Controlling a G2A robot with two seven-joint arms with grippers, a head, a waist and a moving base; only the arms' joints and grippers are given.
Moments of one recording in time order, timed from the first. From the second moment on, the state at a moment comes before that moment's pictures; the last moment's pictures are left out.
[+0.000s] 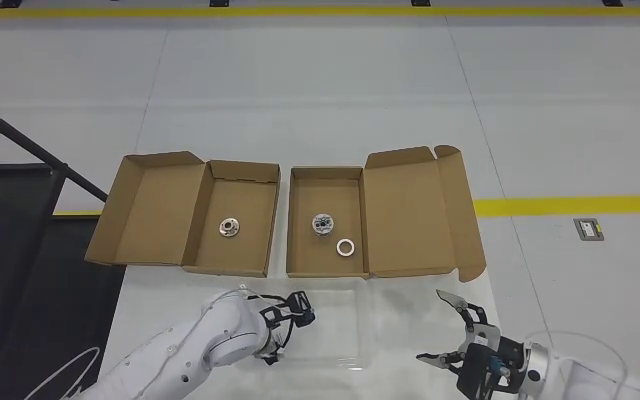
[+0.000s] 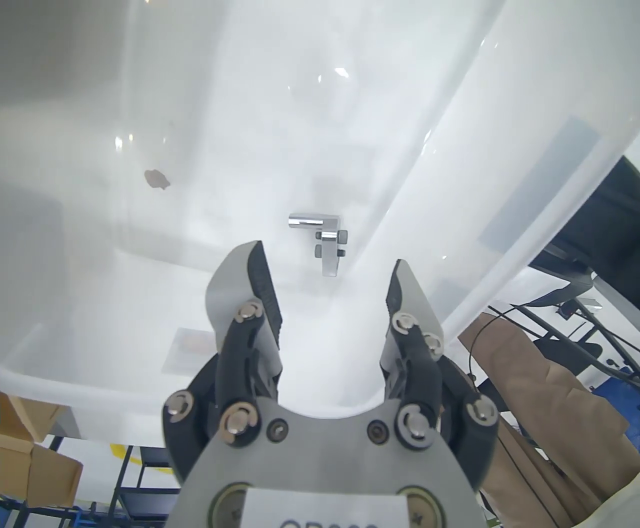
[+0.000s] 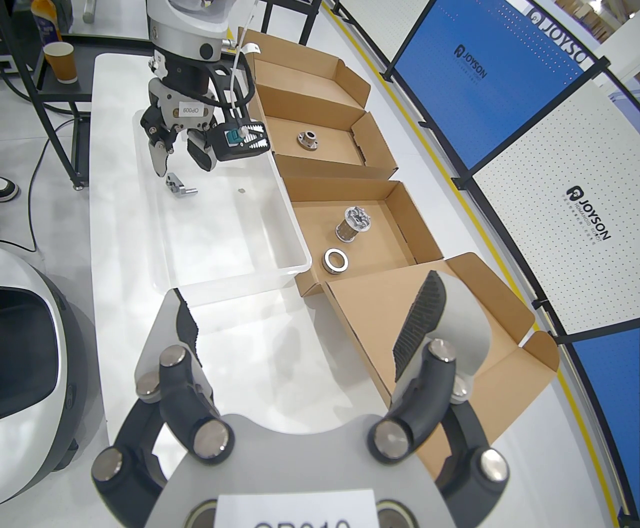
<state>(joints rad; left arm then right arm) 0.63 -0.89 -0.48 -1.69 0.80 -0.26 -1.24 -1.55 -1.15 1.75 -2.03 -1.98 -1.01 -0.42</state>
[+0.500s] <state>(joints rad) 0.66 -0.93 -0.48 -1.64 0.85 -0.17 -1.26 -1.55 -1.15 1.75 -2.03 -1.98 -1.01 -0.42</state>
